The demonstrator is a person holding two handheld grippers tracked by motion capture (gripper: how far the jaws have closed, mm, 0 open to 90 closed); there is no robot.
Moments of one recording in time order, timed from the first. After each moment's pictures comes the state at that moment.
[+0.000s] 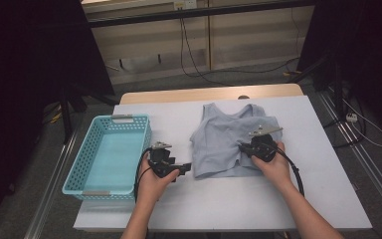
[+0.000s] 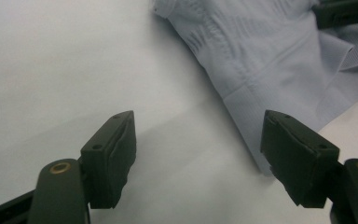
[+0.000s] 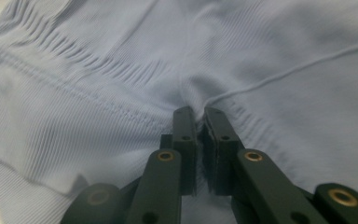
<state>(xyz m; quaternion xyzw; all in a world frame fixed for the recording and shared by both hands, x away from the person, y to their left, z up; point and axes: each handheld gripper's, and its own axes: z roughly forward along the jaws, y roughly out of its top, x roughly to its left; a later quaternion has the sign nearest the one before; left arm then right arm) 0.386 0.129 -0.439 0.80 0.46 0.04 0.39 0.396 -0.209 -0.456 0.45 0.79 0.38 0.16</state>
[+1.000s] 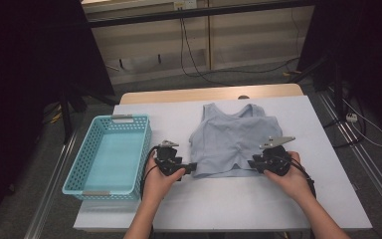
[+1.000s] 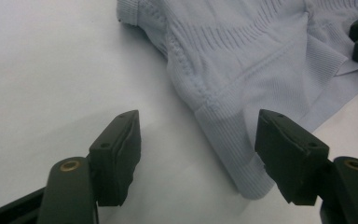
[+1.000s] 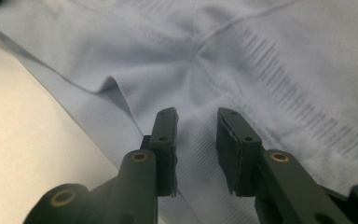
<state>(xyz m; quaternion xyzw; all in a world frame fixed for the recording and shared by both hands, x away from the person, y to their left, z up) 0.392 0.108 -0.442 0.81 0.44 0.03 0.38 0.350 -0.231 -0.446 0.43 0.82 0.34 0.15</state>
